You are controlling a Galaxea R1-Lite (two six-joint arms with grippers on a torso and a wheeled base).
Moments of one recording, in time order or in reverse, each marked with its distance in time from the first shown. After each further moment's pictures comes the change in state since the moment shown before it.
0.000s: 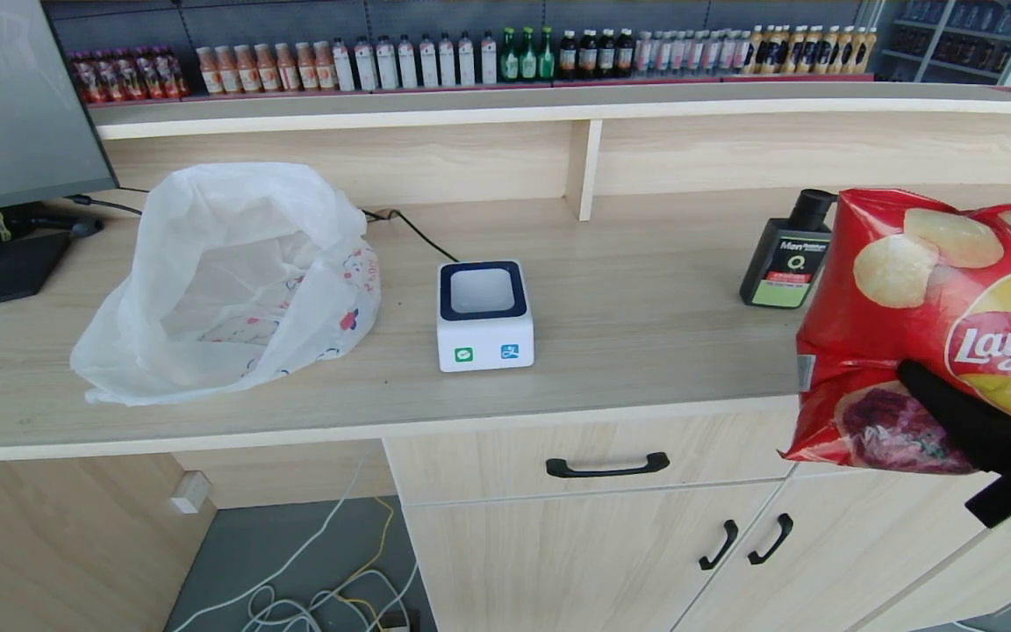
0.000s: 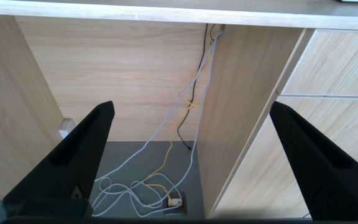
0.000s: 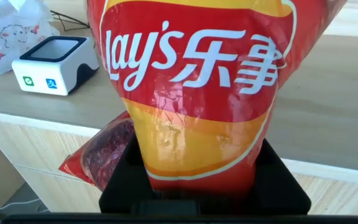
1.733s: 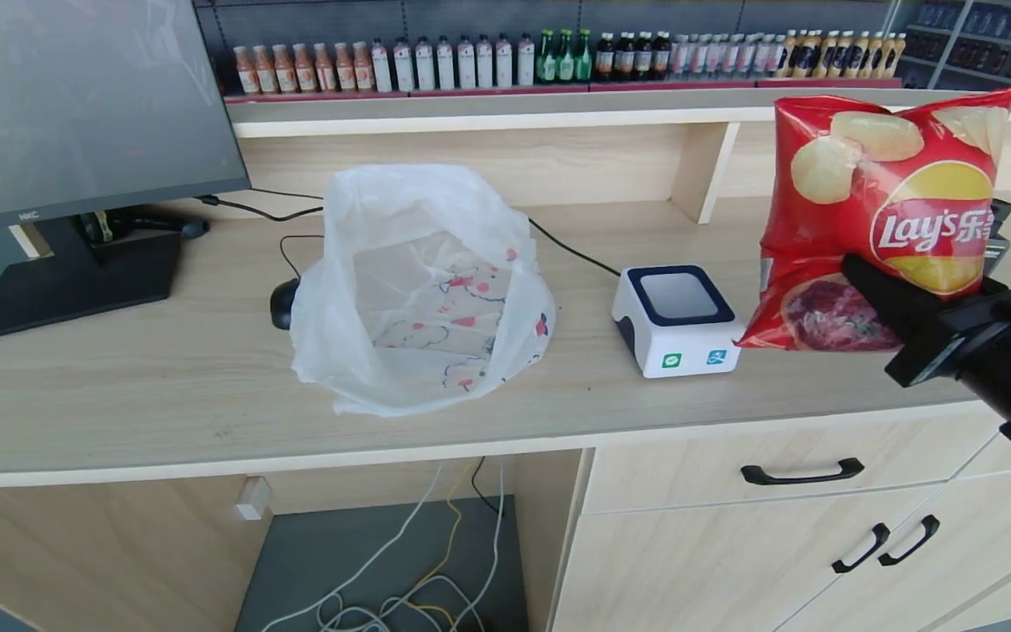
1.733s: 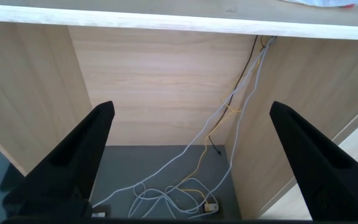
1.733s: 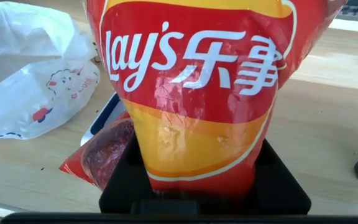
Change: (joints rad) left arm 0.000 0.000 0.000 0.000 0.000 0.001; right arm -0.057 0.216 -0.299 -0.003 0.038 -0.107
